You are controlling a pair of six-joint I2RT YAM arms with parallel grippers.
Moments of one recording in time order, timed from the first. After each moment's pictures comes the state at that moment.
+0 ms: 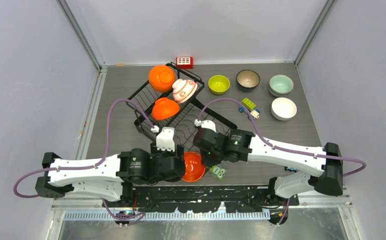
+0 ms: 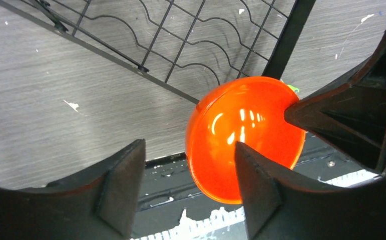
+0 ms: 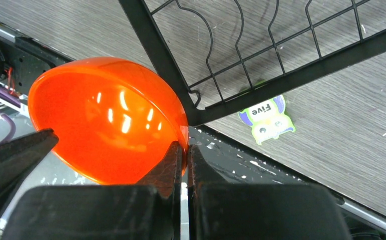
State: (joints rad) left arm -1.50 1.04 1.05 -1.09 -0.71 -1.20; right arm 1.22 1.35 1.19 -0.92 0.19 0.82
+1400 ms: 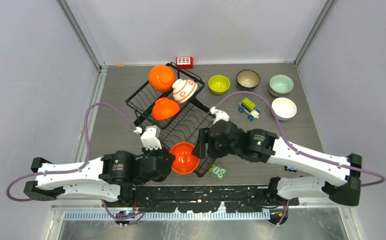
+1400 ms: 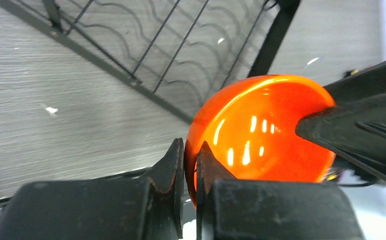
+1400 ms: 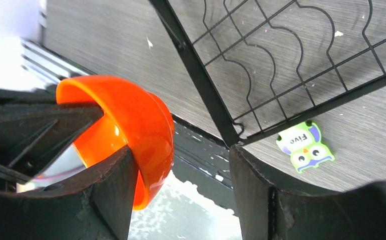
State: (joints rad) left arm -1.50 0.86 0.94 -1.06 -0.76 -1.29; right arm 1.19 1.21 1.19 -0.81 0.22 0.89
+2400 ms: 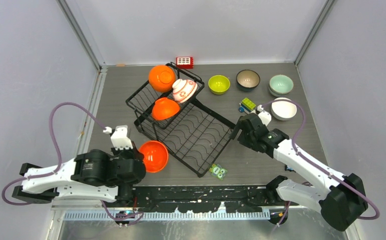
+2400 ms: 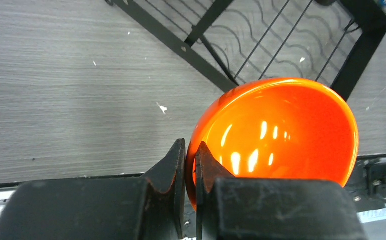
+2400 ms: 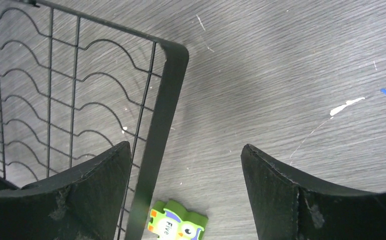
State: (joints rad) left arm -1.50 0.69 0.99 -1.50 -0.85 -1.42; right arm 0.59 1.02 0.71 -0.62 0.30 0.97
